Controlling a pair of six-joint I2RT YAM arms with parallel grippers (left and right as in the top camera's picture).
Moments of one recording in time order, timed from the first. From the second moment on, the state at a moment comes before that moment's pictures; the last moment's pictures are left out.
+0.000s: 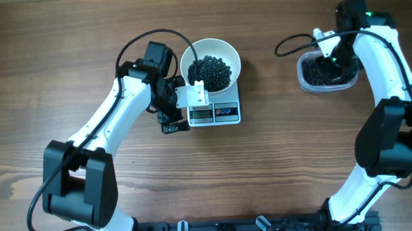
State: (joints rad) left arm -0.32 1.76 1.27 -0.93 0.35 1.18; right arm -0.11 1.97 1.64 -1.21 -0.01 -0.42
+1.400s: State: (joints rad) left arm -0.32 1.76 1.27 -0.93 0.35 1.18; right arm -0.07 1.97 1.64 -1.18 -1.01 -0.27
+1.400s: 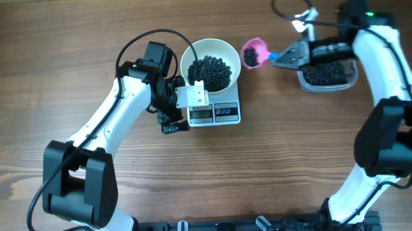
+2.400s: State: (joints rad) left arm -0.32 1.76 1.27 -0.93 0.35 1.18; right arm 0.52 1.74 1.66 -0.87 0.05 -0.43
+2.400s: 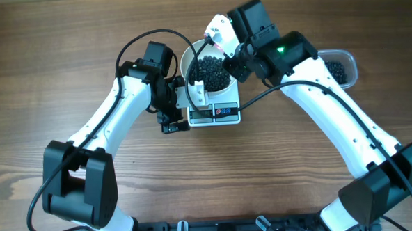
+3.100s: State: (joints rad) left arm -0.32 1.76 1.27 -0.93 0.35 1.18; right arm 0.11 1.74 1.66 -0.80 -0.36 -0.21
